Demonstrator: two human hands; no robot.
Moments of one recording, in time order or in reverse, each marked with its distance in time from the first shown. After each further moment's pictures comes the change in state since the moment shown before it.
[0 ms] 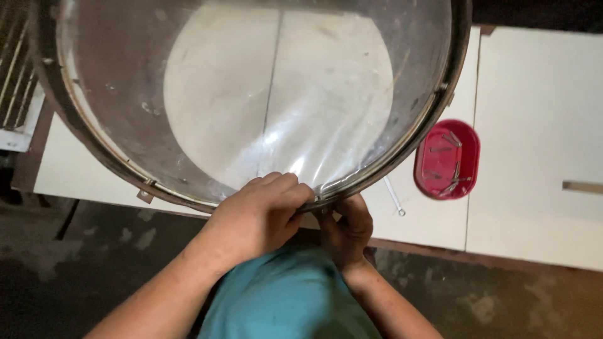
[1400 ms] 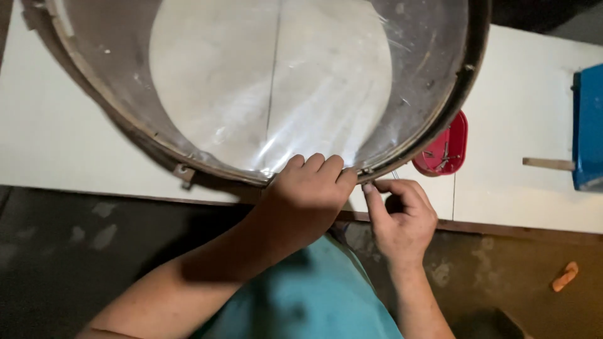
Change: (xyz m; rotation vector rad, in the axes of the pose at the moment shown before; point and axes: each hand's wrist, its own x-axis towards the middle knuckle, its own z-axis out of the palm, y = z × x) left_hand -0.025 -0.006 -0.007 0.370 0.774 0.298; right_hand -0.013 -0.068 0.003 -0.776 0.005 -0.190
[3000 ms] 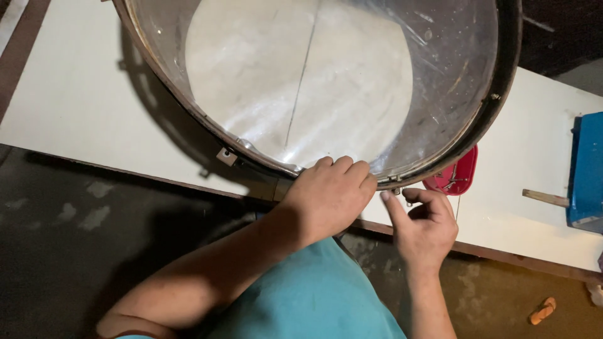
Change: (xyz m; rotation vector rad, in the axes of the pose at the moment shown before) left_hand -0.044 0.003 0.032 -0.178 -0.214 -0.076; right_hand -0.005 0.011 -0.001 -0.072 -0.031 0.054
